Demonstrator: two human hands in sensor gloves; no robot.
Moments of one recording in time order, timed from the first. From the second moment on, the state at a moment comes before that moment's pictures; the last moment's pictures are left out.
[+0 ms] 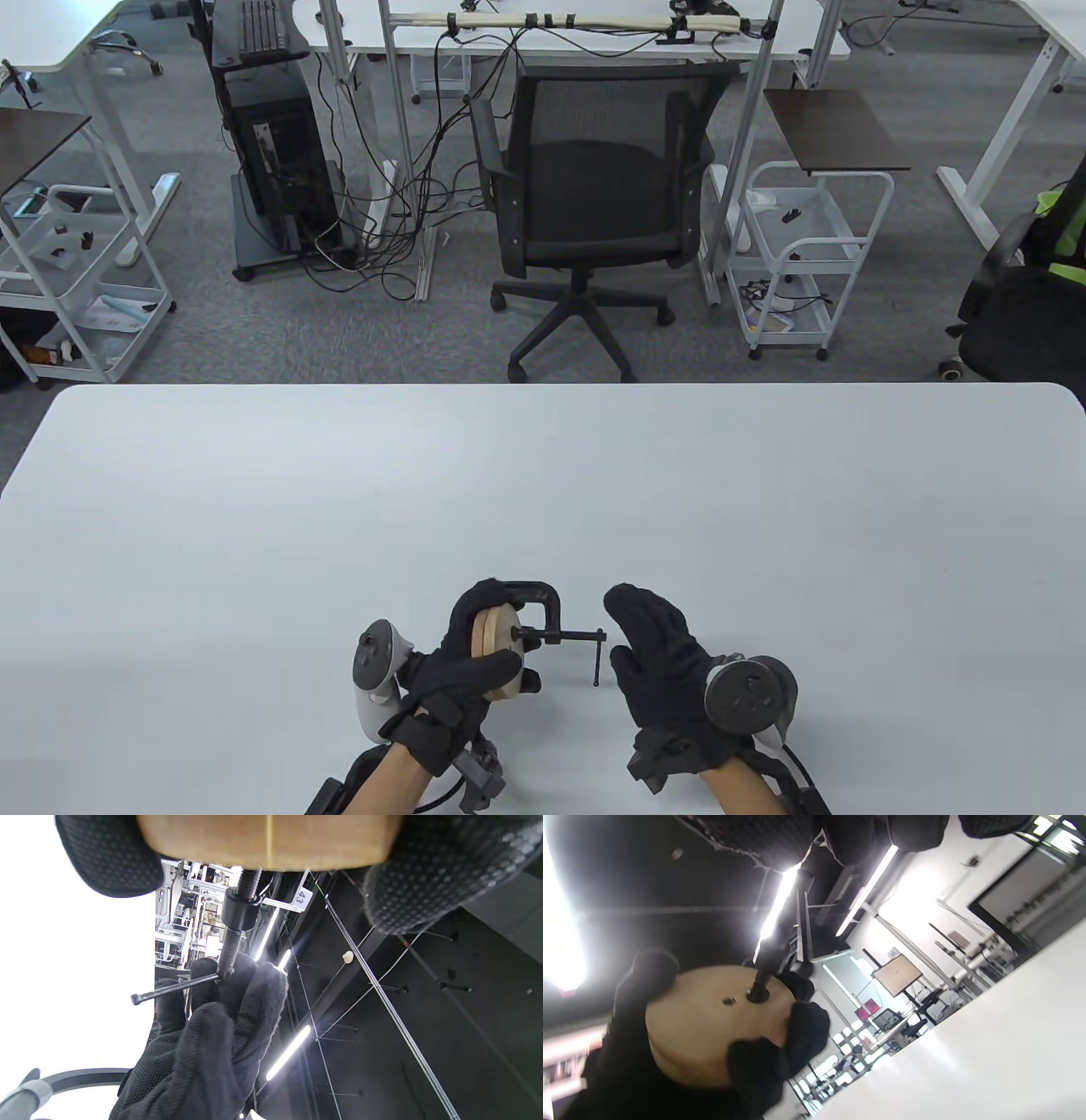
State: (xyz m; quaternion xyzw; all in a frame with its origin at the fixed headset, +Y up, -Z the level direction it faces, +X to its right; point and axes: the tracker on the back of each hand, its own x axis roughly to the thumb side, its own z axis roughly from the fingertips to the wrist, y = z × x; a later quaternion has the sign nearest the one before) left_hand -0.143 -0.798 -0.323 -0.10 -0.21 0.78 0.58; right_hand 0.142 -0.747 -0.304 0.30 -0.17 0.85 0.40
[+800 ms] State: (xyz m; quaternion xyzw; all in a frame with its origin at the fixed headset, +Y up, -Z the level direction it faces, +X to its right) left_hand -0.140 -0.795 -0.322 -0.10 -0.25 0.76 0.60; right_hand 0.128 -0.743 -0.294 0.34 -0.22 0.85 0.34
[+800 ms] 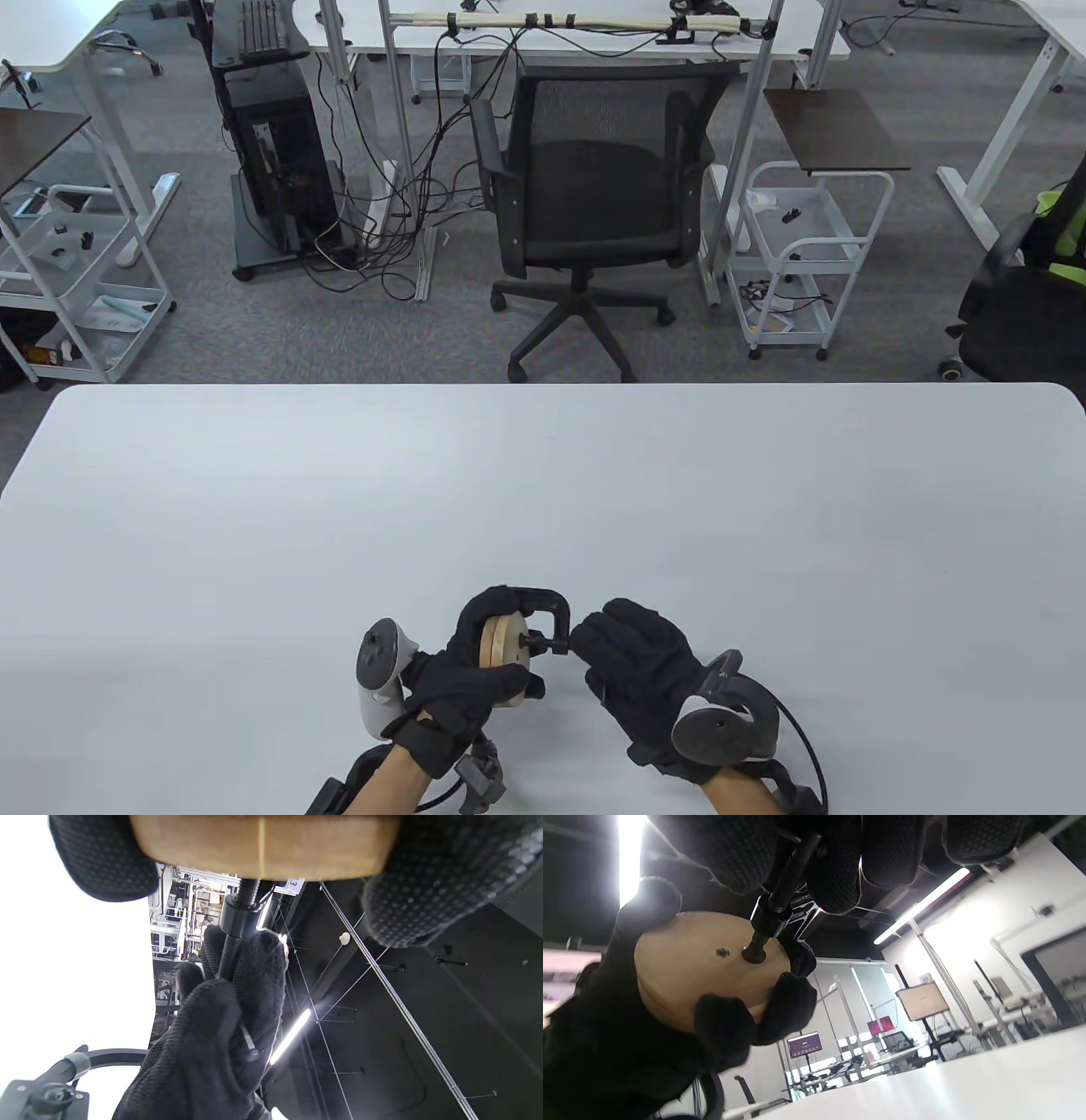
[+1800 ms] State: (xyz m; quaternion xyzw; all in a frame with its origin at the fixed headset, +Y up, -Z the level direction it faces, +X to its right) left_hand -0.144 -0.799 -0.326 -0.10 -0.23 0.77 0.58; right_hand 0.148 -0.751 -0.311 0.27 -0.14 0.84 0.45
